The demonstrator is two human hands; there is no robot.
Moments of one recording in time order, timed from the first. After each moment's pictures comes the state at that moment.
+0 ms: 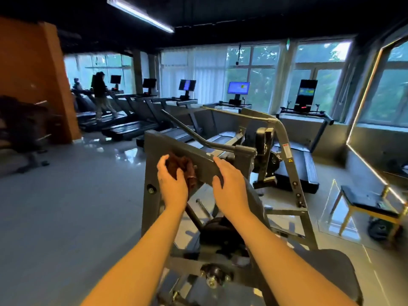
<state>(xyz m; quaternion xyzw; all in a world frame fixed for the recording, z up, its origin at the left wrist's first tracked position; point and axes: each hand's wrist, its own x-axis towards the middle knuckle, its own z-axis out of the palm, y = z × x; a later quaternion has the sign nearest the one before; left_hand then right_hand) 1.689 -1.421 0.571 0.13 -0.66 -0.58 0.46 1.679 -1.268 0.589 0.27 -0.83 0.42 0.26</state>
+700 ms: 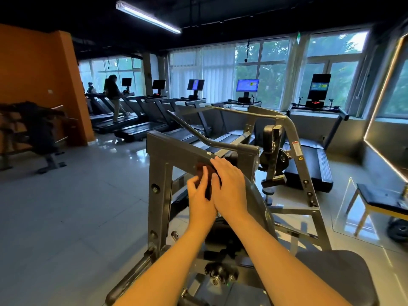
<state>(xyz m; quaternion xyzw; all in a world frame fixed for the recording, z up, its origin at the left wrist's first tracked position) 1.702 -1.353 0.540 0.01 -0.74 -0.54 0.40 1.679 -1.273 0.588 0.27 -0.82 0.42 0.28</state>
